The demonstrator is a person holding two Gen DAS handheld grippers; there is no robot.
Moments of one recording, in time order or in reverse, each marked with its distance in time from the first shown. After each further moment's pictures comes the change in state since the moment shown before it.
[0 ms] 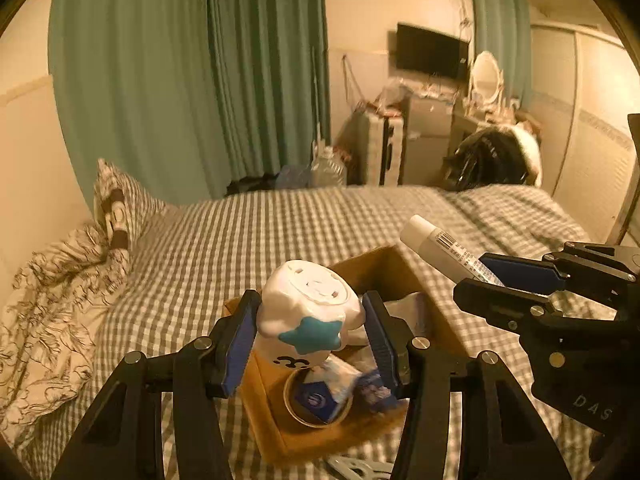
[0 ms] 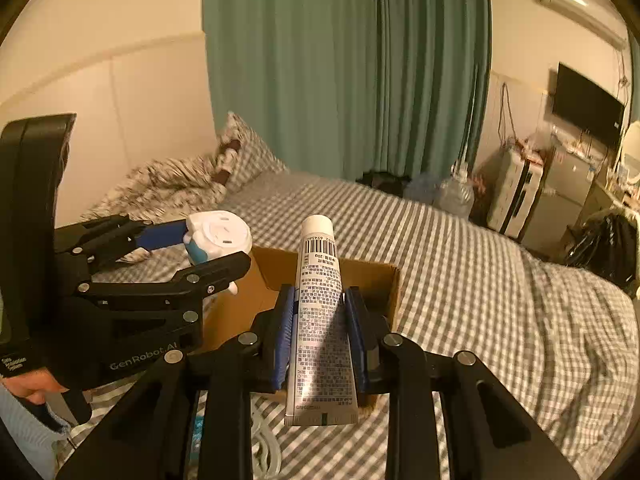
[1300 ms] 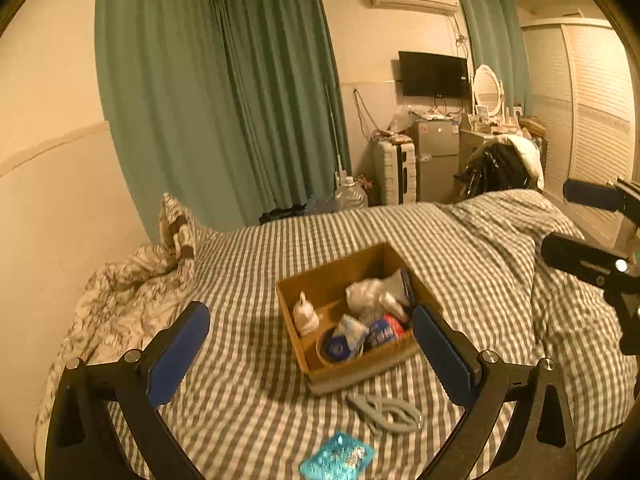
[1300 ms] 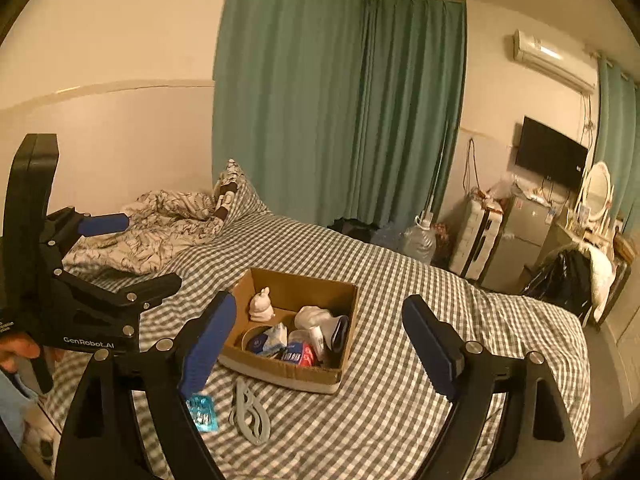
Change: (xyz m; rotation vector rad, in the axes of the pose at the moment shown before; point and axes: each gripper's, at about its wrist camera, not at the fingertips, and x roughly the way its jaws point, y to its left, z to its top) left arm -0.166 -0.021 -0.058 0.055 -0.135 0.126; right arm -0.163 0.029 -0.039 -0.070 -0.203 -0.121
